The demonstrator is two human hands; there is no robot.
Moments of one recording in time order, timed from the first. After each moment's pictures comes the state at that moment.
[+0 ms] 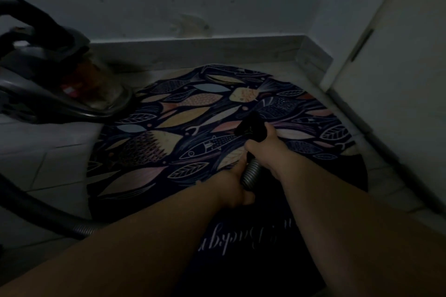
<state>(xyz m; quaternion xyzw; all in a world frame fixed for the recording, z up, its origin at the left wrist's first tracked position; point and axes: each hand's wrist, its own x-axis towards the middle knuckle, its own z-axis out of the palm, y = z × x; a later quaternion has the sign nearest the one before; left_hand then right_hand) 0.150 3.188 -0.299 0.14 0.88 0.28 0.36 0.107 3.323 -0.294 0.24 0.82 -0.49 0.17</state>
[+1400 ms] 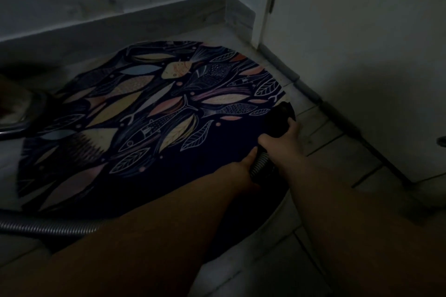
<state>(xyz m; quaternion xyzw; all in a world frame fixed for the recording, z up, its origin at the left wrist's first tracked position) 0.213 3.348 -0.284 0.22 0.85 0.16 0.46 0.232 3.474 -0.299 0.43 0.67 -0.60 0.00</state>
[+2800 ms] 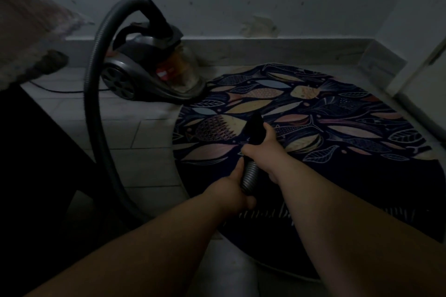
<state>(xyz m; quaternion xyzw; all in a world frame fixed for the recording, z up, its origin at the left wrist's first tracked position) 0.260 3.014 -0.315 0.01 0.90 0.32 0.29 0.185 3.131 -0.314 0.12 0.79 -0.58 0.18</state>
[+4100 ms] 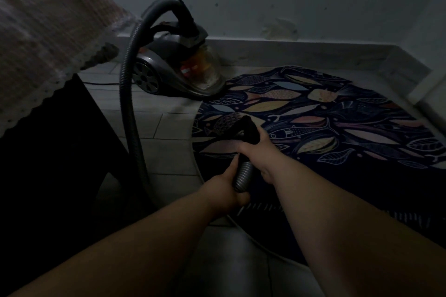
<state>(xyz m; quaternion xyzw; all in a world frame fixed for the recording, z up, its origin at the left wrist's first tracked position) 0.304 2.973 -0.312 -0.05 0.88 0.41 0.23 0.210 3.085 -0.316 0.11 0.75 -0.61 0.24</state>
